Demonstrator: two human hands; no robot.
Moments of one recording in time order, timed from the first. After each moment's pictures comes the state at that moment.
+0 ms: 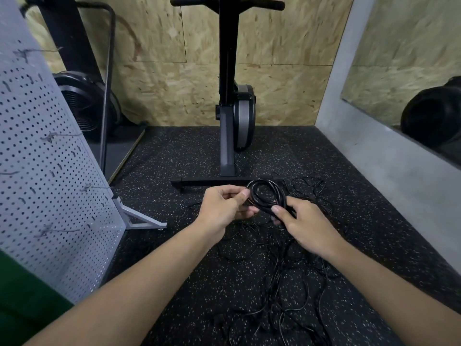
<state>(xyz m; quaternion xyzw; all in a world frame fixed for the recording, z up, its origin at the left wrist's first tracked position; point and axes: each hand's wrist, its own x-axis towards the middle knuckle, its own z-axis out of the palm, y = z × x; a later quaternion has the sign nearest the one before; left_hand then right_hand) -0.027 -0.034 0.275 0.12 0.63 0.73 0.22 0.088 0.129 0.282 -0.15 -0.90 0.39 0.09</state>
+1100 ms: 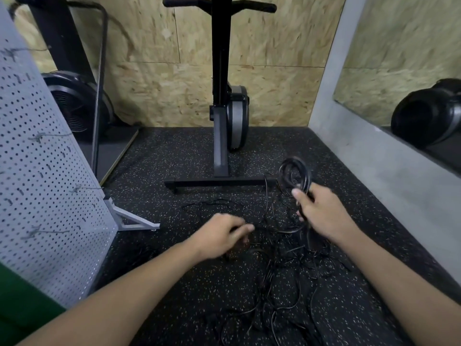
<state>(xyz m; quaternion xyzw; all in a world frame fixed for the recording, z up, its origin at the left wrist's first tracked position) -0.023 -0.048 0.235 0.45 0.82 0.32 0.17 0.102 0.166 0.302 -0.24 -0.89 0.36 0.14</state>
